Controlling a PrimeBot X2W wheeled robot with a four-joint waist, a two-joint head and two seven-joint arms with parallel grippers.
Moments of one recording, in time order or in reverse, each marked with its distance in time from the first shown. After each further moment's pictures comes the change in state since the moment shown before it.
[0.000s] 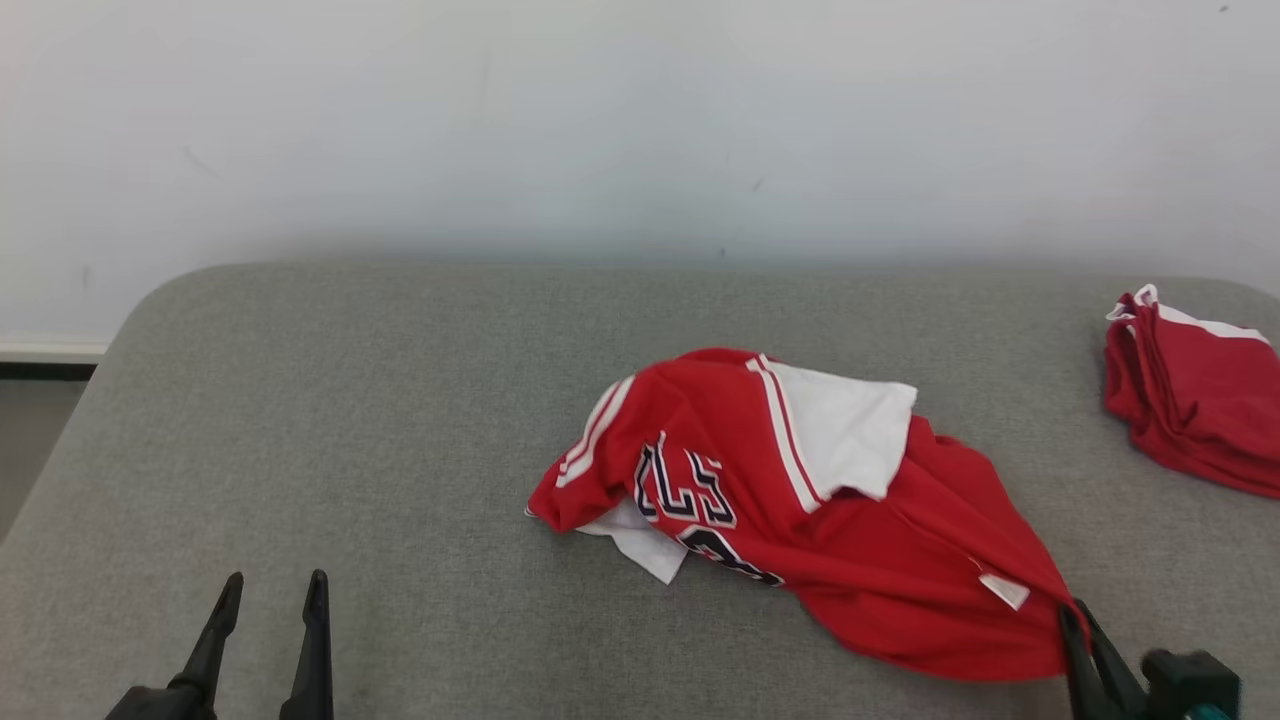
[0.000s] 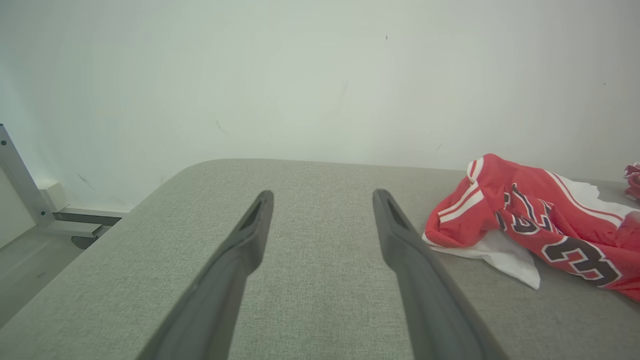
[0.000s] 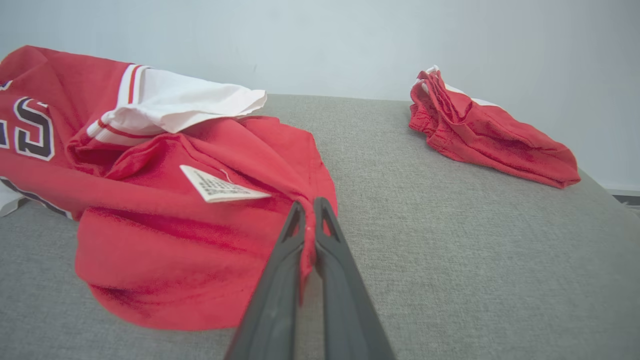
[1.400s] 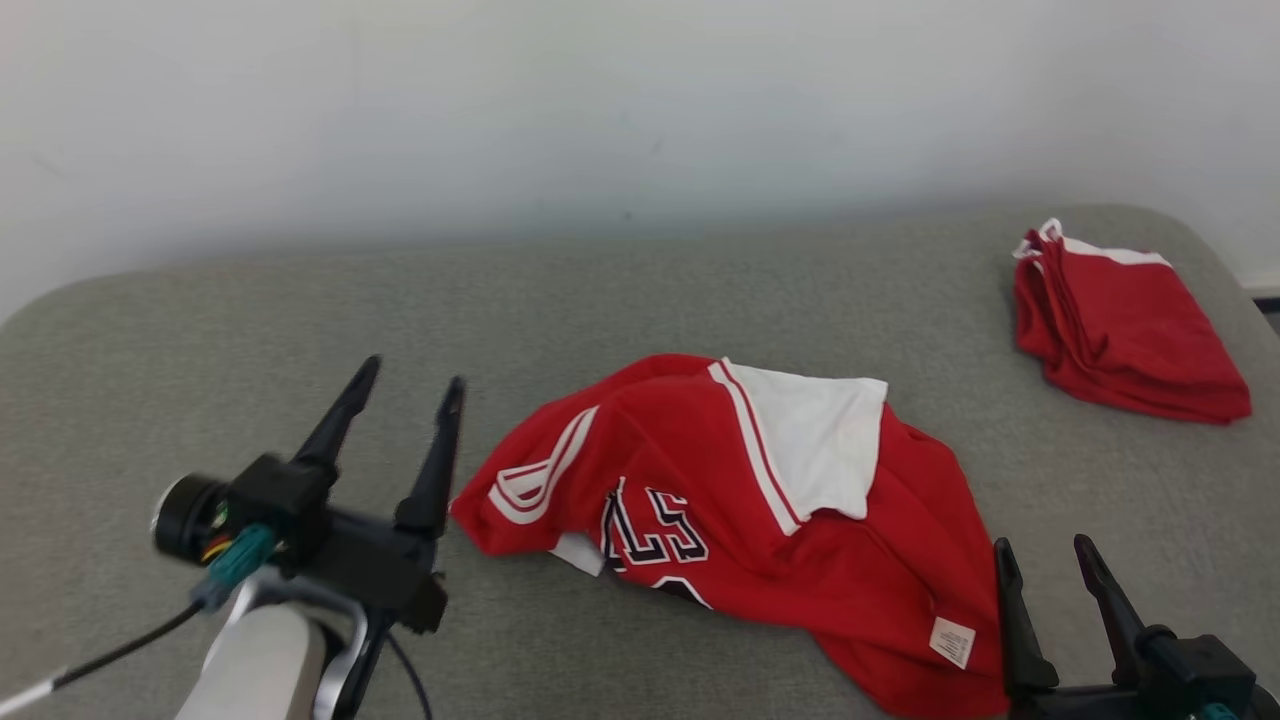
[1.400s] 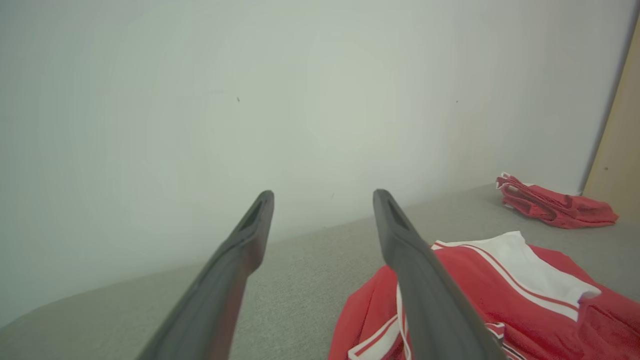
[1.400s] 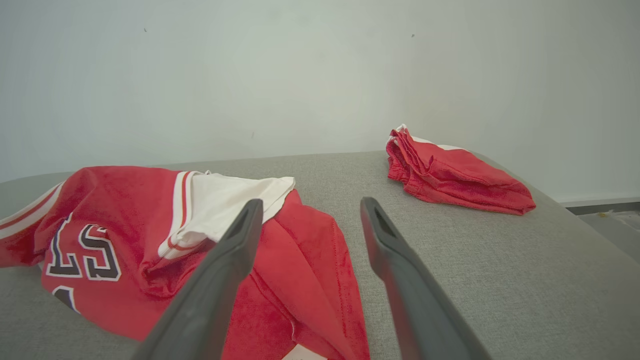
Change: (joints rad) left arm -0.357 0.026 -0.220 0.080 -0.006 -0.036 0.048; right arm 0.147 0.082 0.013 -0.436 0.023 0.000 0.080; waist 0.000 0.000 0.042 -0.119
